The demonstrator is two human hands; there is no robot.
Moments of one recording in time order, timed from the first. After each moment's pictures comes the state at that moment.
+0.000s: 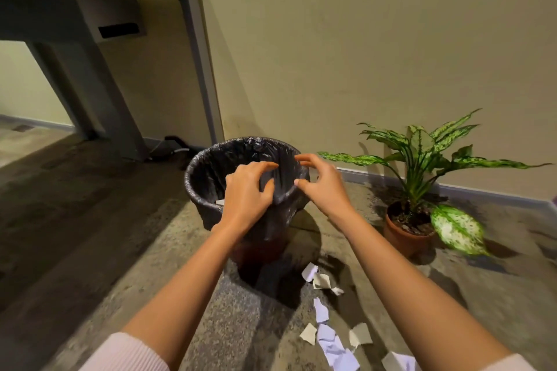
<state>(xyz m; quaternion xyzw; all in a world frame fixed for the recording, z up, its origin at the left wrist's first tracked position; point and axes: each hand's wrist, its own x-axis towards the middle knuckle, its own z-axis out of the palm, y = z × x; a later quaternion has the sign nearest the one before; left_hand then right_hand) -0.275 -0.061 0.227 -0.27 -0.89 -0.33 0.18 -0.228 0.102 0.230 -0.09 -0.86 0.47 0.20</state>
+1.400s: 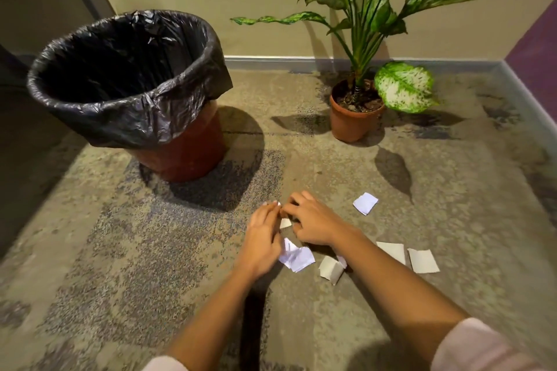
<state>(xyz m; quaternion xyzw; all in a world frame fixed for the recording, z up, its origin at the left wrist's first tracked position) -0.113 0.004 -0.054 -0.33 -0.88 -0.30 -0.15 -0.073 0.168 -0.031 0.00 -0.98 0.20 -0.09</state>
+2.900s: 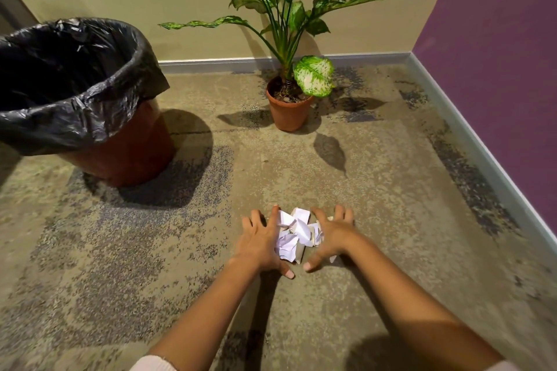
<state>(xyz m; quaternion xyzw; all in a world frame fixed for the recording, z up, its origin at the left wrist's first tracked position) -0.036 0.056 -0.031 -0.39 -0.88 -0.03 -0.27 0.075 0.212 -0.020 -0.33 -0.87 0.21 -0.29</state>
